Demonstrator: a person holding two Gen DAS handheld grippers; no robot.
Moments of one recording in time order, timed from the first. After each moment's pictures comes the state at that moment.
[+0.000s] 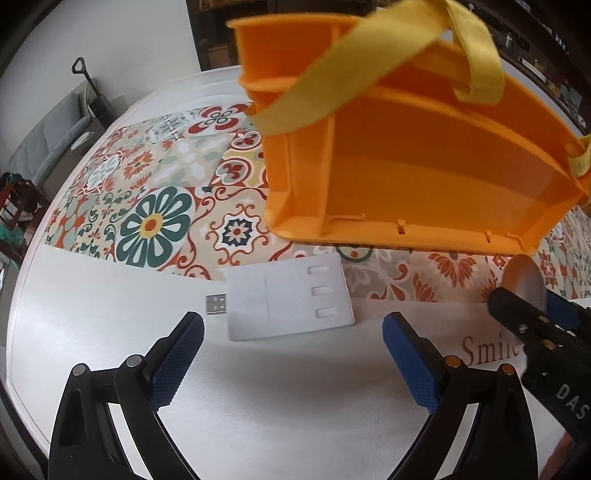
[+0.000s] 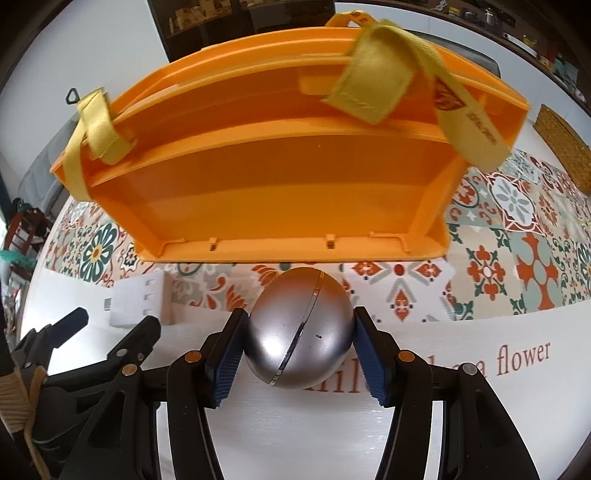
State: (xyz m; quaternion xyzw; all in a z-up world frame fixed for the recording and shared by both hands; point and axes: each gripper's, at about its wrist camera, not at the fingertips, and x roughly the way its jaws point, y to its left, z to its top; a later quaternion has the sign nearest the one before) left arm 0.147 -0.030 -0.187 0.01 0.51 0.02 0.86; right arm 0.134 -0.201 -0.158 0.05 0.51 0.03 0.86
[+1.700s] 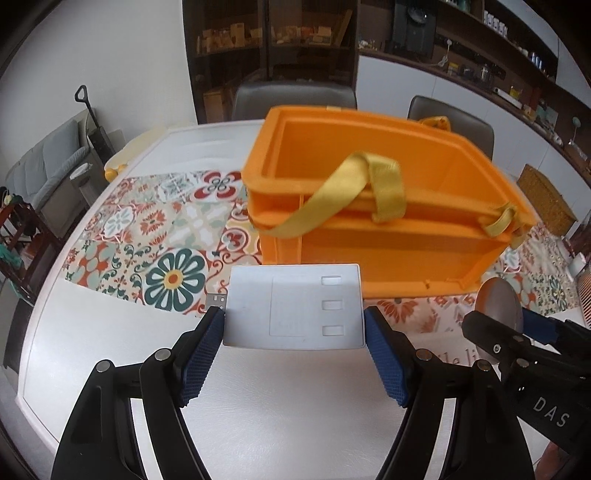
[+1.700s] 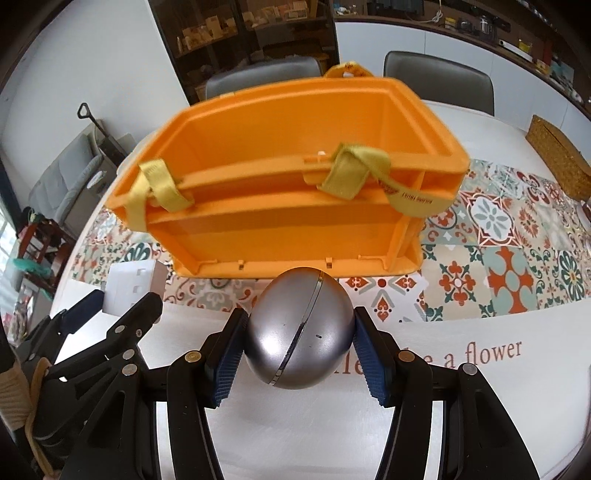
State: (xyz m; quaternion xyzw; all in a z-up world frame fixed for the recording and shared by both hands) left arm 0.118 -0.031 -0.102 -0.01 0.43 -0.01 0.90; right arm 0.108 -0.202 -0.098 0.06 0.48 0.05 0.87
